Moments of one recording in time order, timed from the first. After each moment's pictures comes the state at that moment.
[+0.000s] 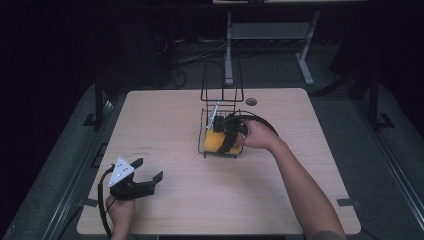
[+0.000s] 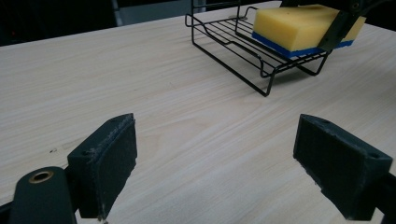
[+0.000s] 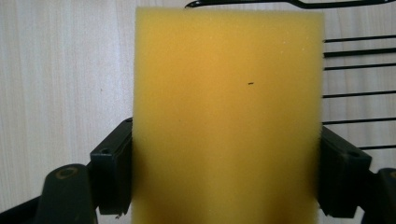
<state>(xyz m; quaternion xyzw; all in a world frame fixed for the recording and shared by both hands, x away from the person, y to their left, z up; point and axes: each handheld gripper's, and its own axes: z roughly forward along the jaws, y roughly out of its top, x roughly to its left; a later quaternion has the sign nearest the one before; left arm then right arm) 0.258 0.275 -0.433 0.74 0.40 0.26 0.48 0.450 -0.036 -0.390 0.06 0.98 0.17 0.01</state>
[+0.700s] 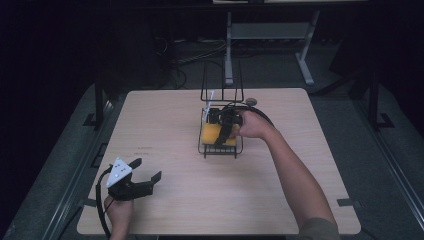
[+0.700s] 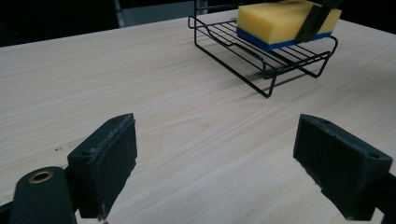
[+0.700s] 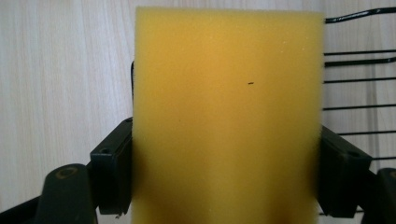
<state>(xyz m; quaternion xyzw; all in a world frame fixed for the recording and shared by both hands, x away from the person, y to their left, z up) 0.256 0.279 -0.432 0.73 0.40 0.26 0.48 0.479 -0.023 -0.384 0.06 0.99 0.14 0.01</state>
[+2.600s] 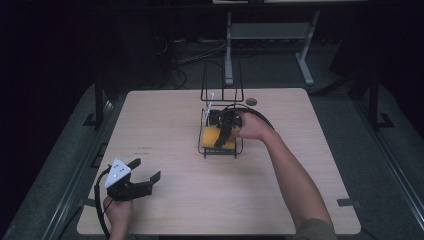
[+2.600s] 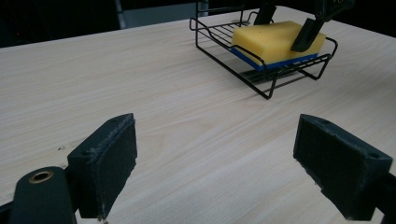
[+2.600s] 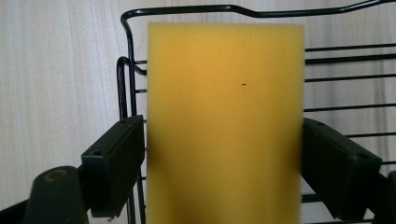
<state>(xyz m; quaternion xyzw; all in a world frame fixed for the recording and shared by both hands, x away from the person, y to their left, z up) 0.255 0.280 -0.431 0.73 0.40 0.26 0.48 0.481 -0.023 -0.396 0.06 0.99 0.14 0.01</state>
